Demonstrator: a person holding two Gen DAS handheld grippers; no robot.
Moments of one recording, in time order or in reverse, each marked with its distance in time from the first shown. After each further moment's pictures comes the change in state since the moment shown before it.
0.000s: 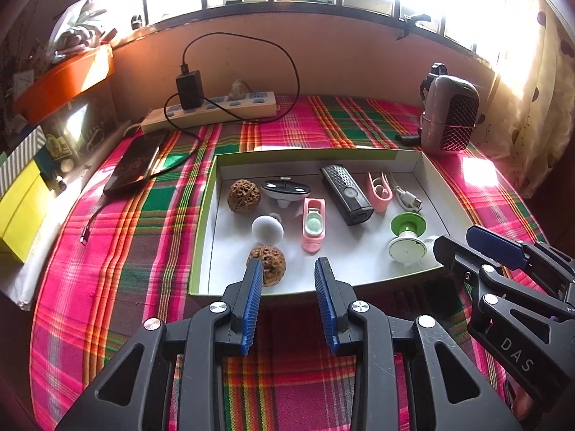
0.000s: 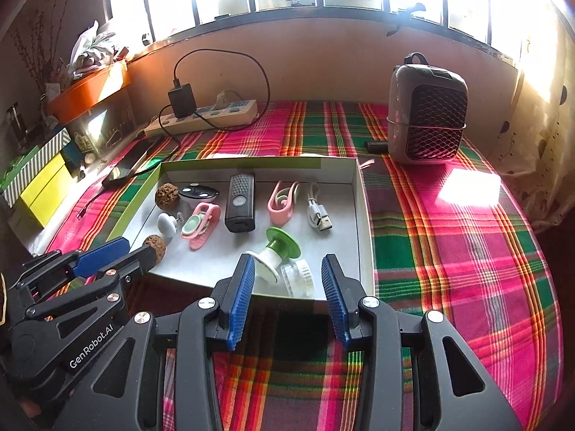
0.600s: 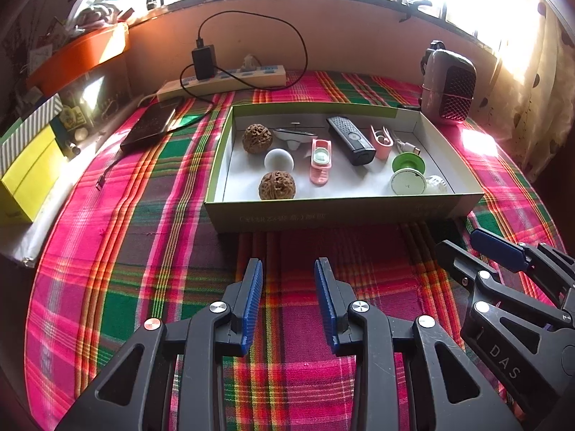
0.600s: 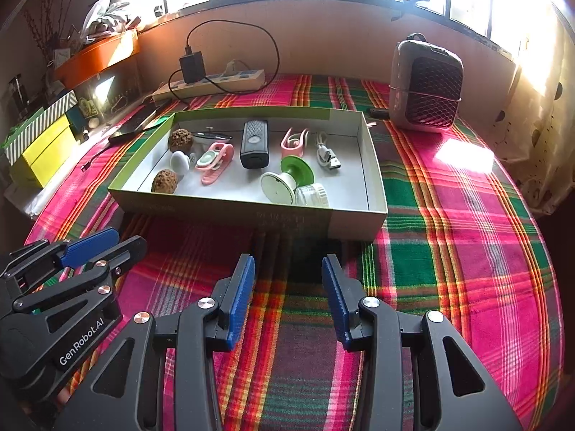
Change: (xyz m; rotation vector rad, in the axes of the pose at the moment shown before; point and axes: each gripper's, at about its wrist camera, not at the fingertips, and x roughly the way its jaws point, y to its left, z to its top) left arm -0.015 0.002 -0.046 -0.018 0.059 0.027; right arm -0.009 0.016 -0.046 -0.042 0.066 -0.039
